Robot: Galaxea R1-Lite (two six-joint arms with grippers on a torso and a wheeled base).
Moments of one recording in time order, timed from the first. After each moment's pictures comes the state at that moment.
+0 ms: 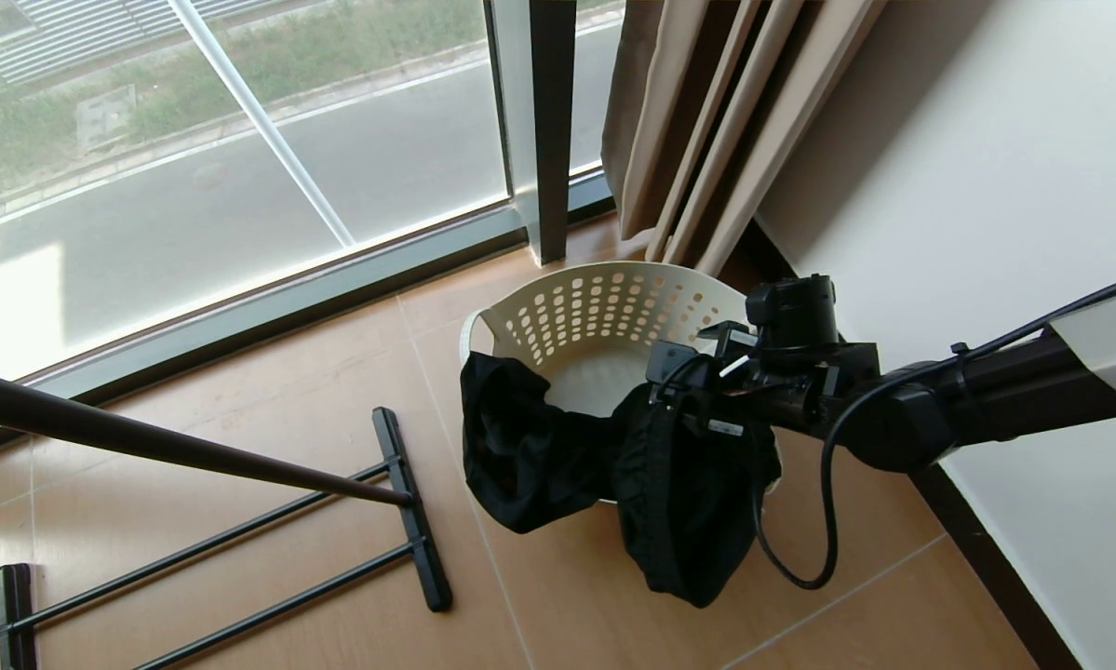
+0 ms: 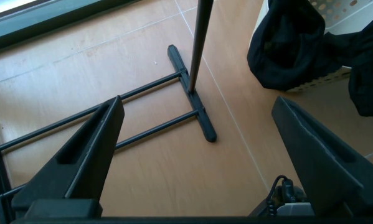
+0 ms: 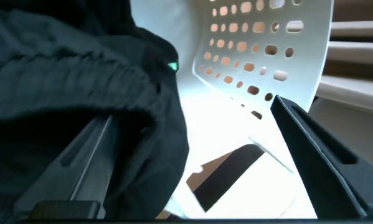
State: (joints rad) left arm 0.00 0.00 -0.05 0.14 0.01 0.00; right arm 0.44 2.07 -1.20 -0.37 -0.17 -1.03
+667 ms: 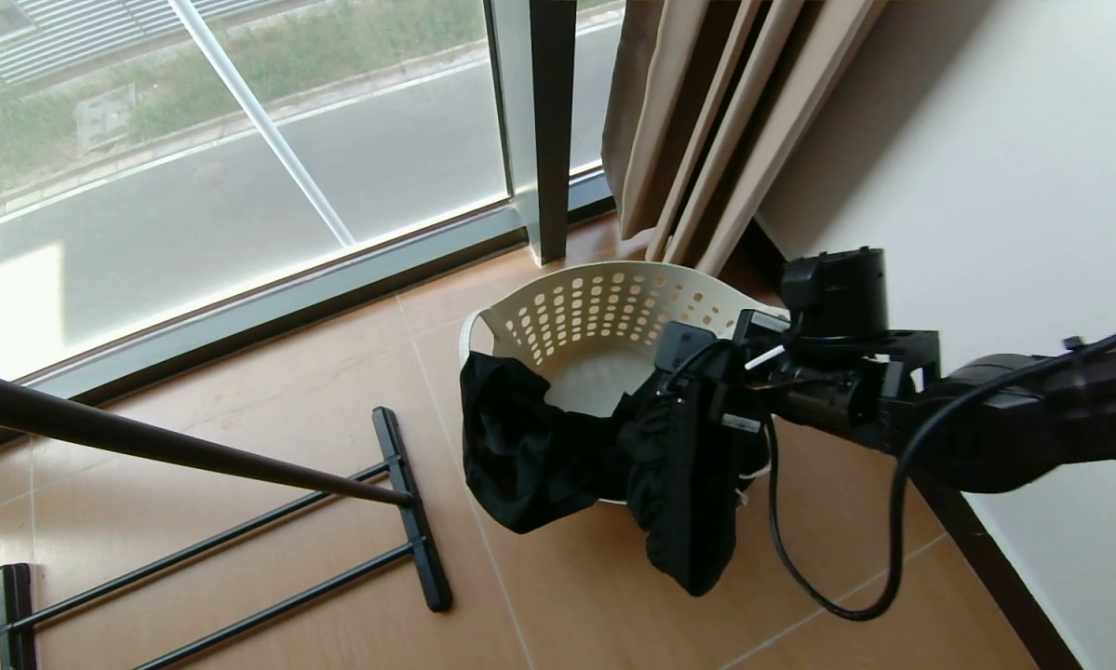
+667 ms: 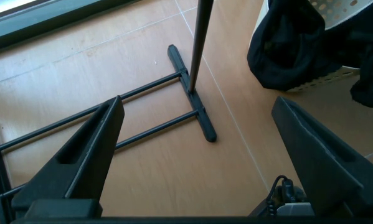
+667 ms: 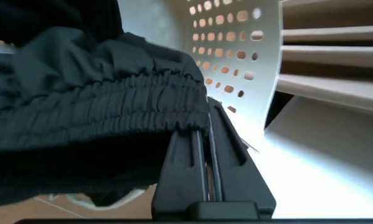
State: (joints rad) left arm 0.00 0.00 -0.05 0.14 0.01 0.00; right arm 0.52 1.88 -1.08 -0.36 -0.23 -0.99
